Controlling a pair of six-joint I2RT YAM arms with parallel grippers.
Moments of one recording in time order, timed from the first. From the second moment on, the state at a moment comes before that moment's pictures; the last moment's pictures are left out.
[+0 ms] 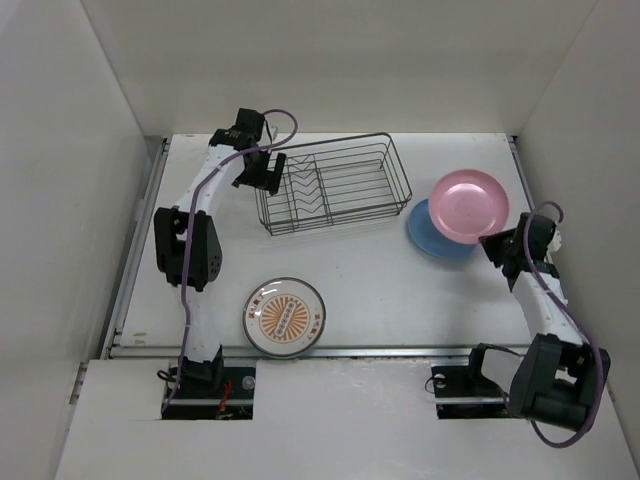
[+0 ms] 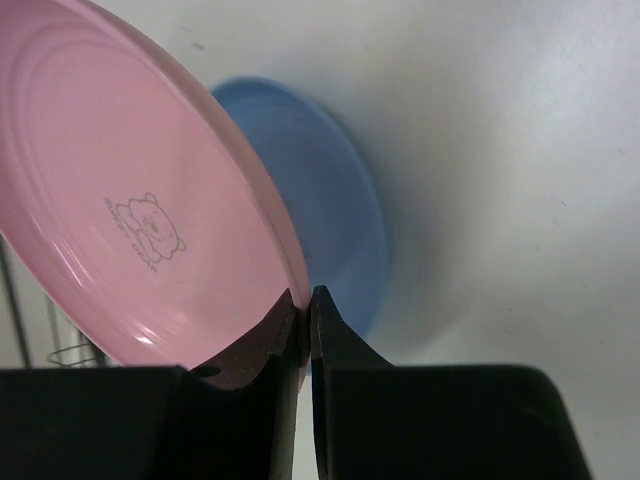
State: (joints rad) left arm -0.23 2.03 1.90 -0.95 -0.07 0.04; right arm -0.28 1.07 0.63 -0.18 -0.03 1.00
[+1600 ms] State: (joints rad) left arm -0.23 2.27 2.09 -1.03 -0.15 0.00; right arm -0.28 0.80 0.91 -0.49 0.15 0.70
